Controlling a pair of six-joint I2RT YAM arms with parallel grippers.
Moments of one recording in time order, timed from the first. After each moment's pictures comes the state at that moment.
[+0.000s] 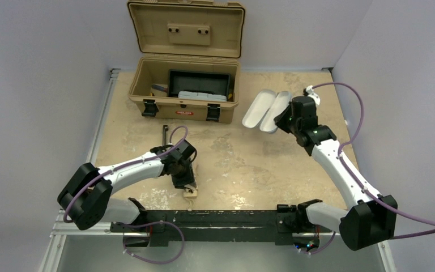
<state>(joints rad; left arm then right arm) -0.73 1.32 0.66 -0.64 0.06 -0.98 0.24 1.17 1.00 -0.41 0.16 0.75</state>
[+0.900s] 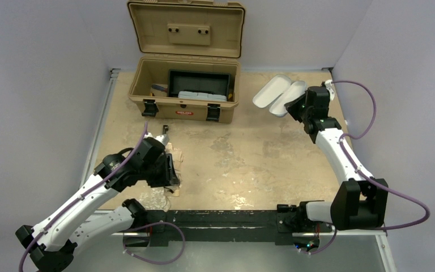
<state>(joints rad) -0.73 0.79 0.92 -1.16 0.05 -0.79 0.06 1.32 0.97 -0.20 0.05 0.89</state>
